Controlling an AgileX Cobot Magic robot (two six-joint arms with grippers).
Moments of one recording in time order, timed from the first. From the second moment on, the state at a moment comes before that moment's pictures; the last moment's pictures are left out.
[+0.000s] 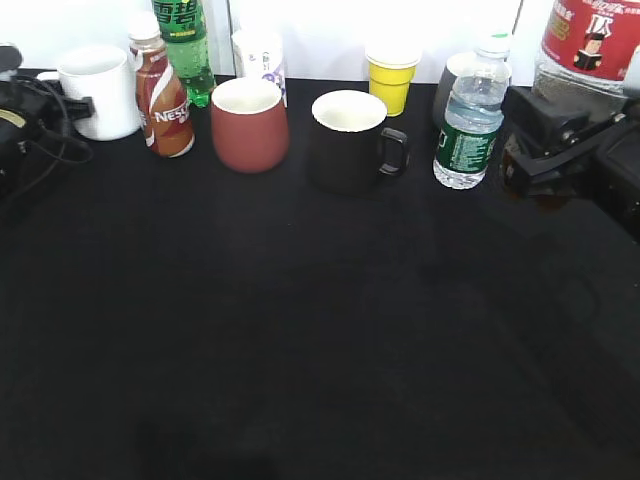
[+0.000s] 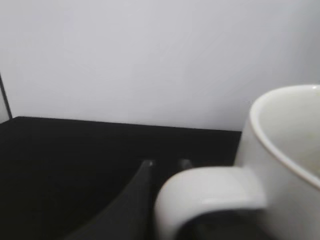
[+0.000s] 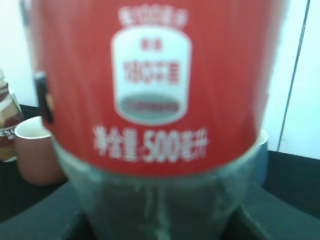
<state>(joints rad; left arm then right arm) 0.02 2.30 -1.30 -0.04 -0.83 -0.04 0.44 1.42 -0.35 0.12 -1.05 -0.06</state>
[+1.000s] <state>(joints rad) 0.02 1.43 -0.41 0.33 -0.89 -0.11 -0.03 2.03 -0.88 -0.22 -1.12 0.12</state>
